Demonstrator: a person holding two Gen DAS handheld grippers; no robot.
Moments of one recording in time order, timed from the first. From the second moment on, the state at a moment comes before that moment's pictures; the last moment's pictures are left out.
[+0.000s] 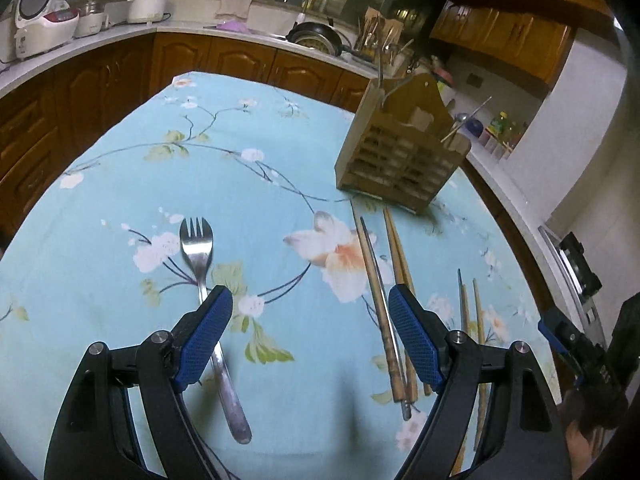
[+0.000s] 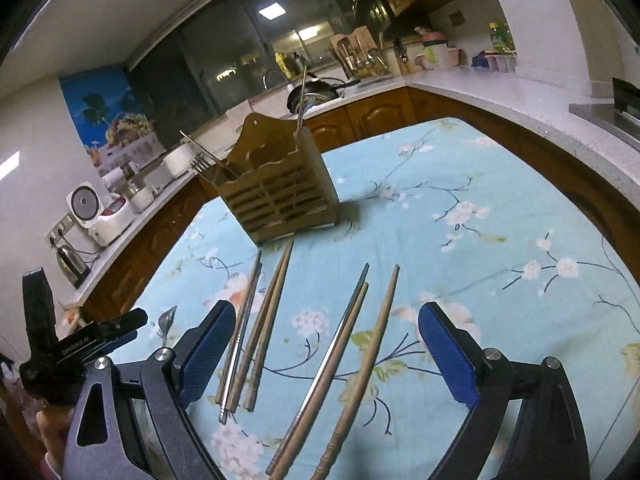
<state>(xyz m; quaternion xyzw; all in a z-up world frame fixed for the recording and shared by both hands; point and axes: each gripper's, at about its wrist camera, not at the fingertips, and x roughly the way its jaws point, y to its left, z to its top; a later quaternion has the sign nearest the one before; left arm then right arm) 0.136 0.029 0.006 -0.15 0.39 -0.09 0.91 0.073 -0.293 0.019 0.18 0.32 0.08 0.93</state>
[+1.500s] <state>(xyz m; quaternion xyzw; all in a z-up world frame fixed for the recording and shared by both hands) 0.310 -0.066 -0.036 -0.02 0.49 -0.12 0.86 0.197 -0.278 -0.035 0.10 0.45 0.04 0.89</state>
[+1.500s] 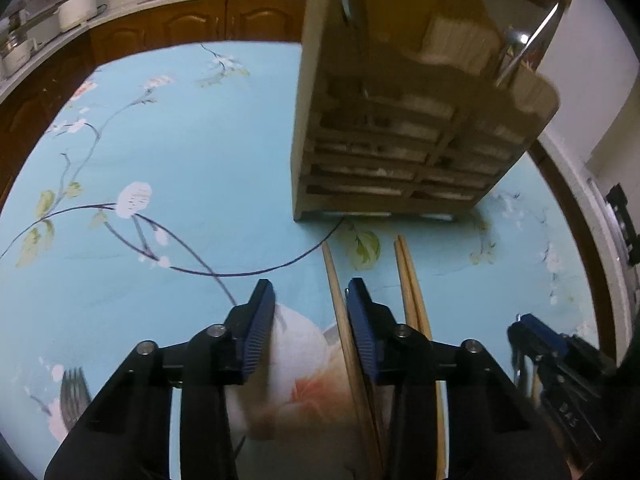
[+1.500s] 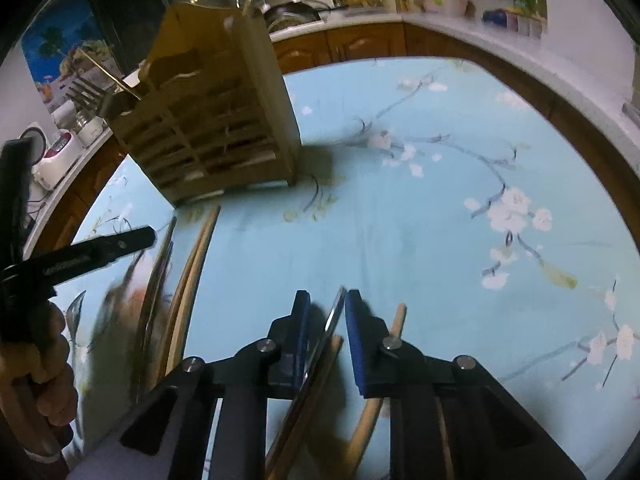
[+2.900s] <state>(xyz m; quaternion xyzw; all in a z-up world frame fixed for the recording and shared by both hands) 0.168 -0.002 0.098 -0.09 0.34 -0.21 0.91 0.116 -0.261 0.098 0.15 0.29 0.14 0.93</state>
